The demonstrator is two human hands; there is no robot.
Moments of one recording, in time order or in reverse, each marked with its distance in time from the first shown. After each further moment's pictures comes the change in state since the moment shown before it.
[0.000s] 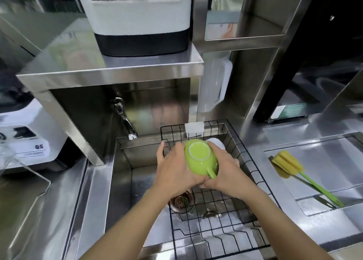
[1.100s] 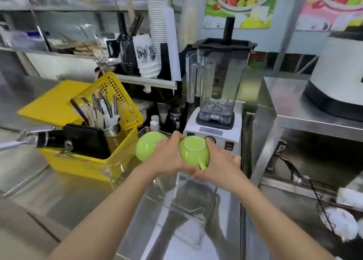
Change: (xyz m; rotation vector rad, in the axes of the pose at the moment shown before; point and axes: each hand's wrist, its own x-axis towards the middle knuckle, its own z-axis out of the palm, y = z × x) left_hand -0.160 -0.250 -0.340 0.014 0.210 -0.370; right_hand 0.015 -0.389 0.221 -0.268 -0.109 -0.415
